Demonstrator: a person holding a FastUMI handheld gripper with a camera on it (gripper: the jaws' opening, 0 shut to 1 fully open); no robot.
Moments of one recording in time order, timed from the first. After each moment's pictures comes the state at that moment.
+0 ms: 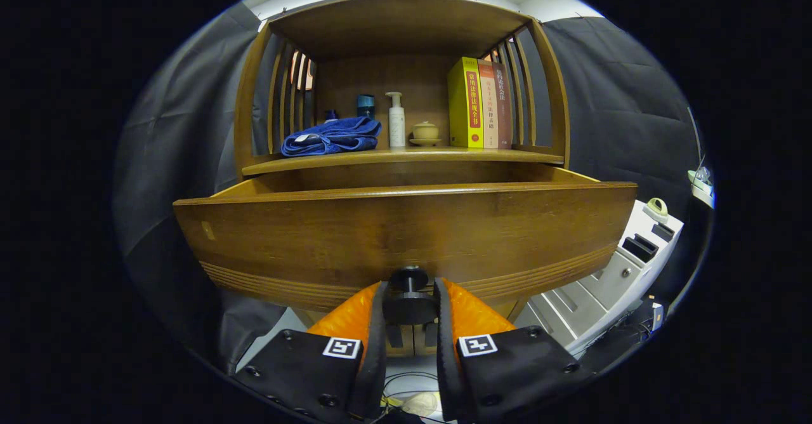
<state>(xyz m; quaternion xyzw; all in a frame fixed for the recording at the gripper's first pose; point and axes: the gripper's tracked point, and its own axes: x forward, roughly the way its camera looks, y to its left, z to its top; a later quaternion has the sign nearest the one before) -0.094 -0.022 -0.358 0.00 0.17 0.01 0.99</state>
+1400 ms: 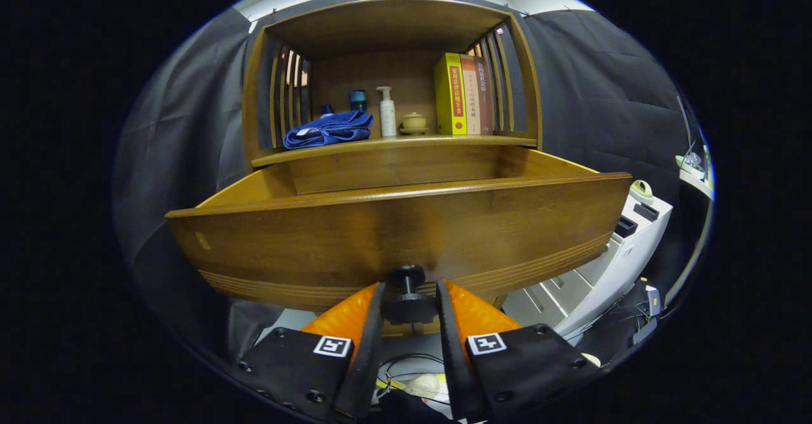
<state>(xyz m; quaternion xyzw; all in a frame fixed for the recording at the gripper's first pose) -0.145 -0.037 -0.343 0.02 0.18 -0.01 0.98</state>
